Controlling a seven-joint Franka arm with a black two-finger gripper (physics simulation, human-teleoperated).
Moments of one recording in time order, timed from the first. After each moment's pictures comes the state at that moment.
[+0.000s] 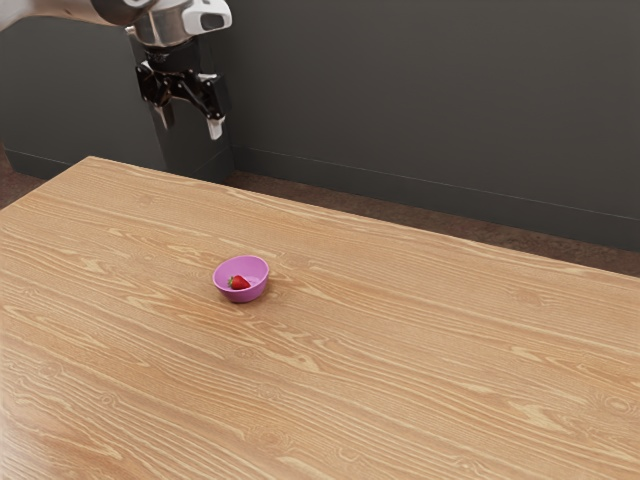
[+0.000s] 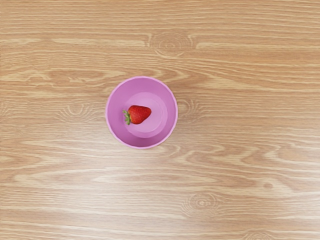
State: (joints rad) arm -0.13 0.17 0.15 -1.31 0.05 1.56 0.00
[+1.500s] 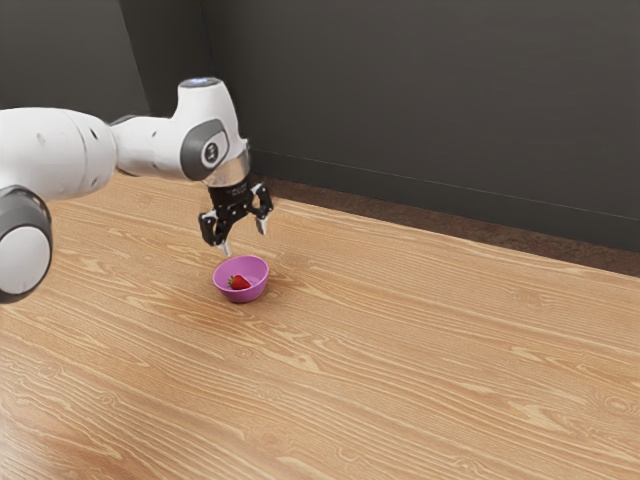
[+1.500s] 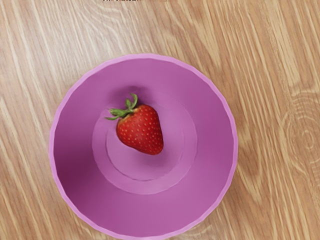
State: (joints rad) arm -0.01 0.51 0.10 -1.53 -0.08 2.08 -1.14
